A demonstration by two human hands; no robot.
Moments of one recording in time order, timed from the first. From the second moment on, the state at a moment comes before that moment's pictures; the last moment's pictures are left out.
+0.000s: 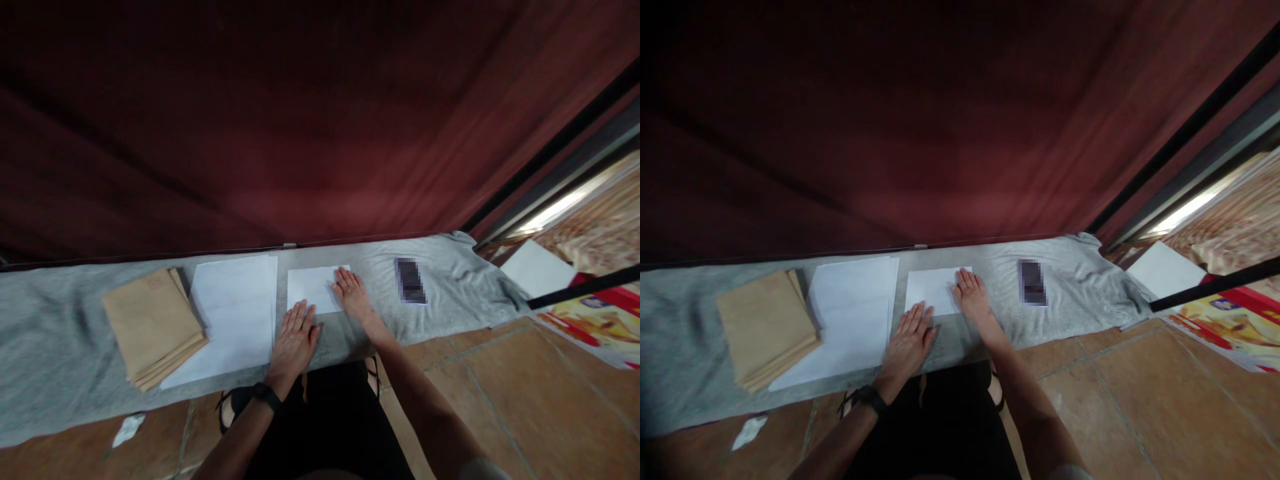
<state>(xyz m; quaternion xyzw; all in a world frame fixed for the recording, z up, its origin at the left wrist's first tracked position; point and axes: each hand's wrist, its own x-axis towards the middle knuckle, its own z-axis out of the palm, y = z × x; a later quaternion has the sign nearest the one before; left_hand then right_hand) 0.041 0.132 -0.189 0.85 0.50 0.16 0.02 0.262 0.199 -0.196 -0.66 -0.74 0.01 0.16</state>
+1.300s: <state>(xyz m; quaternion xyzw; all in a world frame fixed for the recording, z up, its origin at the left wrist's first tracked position) 0.090 0.218 -0.201 0.83 0.53 0.16 0.05 0.226 0.111 -0.189 -0.63 -0.76 0.02 0.16</state>
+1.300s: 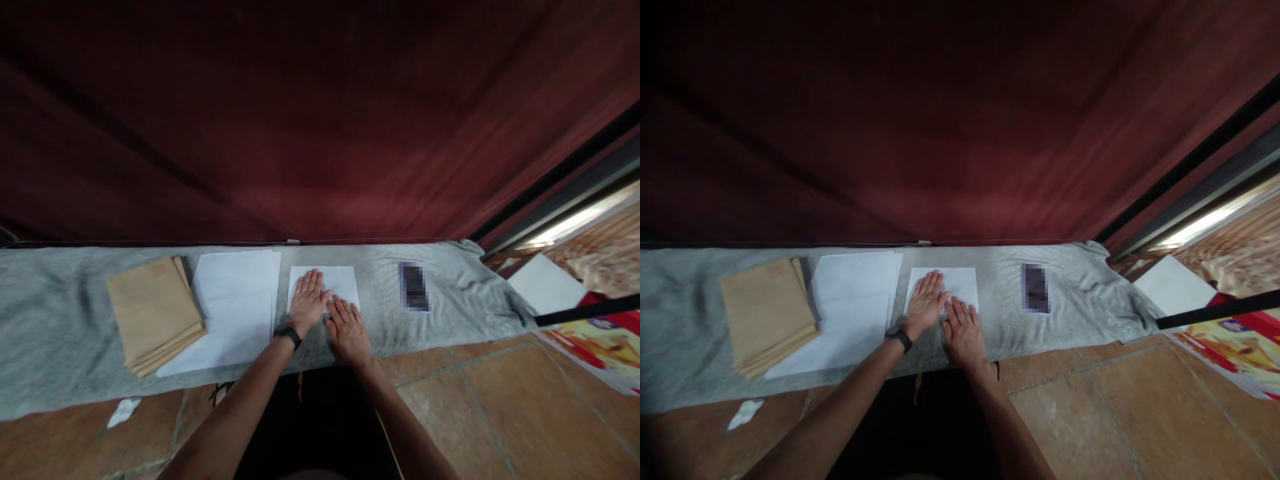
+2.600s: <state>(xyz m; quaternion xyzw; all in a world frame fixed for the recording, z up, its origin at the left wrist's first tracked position) 0.052 0.164 -0.186 0.88 0.46 0.13 0.02 0.254 0.104 -0.206 -0.67 -0.72 -0.02 0.16</state>
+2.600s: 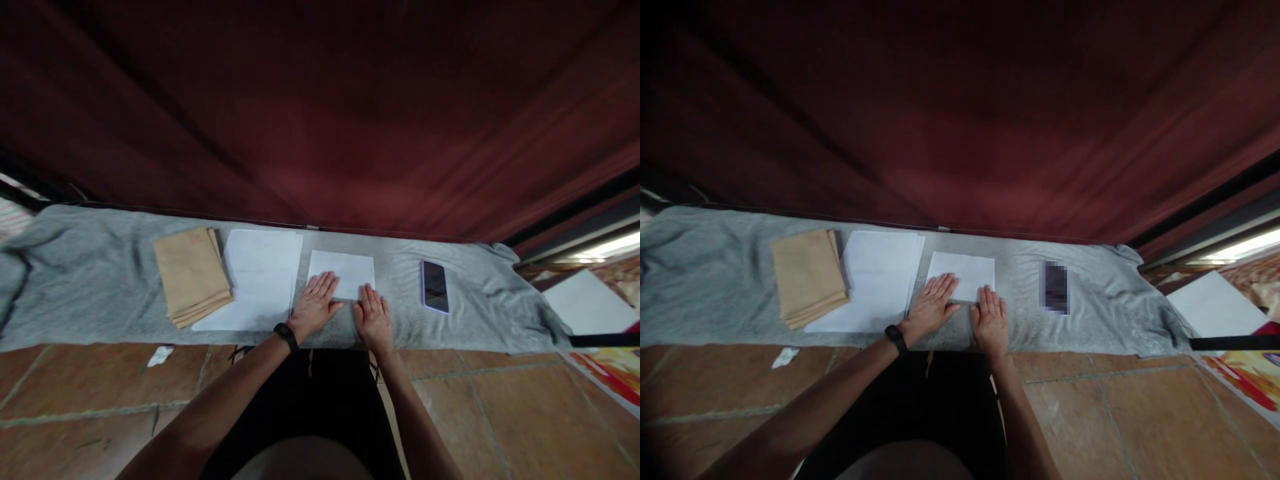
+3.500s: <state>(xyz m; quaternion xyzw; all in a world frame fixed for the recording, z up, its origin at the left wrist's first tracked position) 0.051 0.165 -0.186 0.87 0.47 0.14 0.02 0.254 0.124 -0.204 -0.71 -0.69 -0.01 0.15</state>
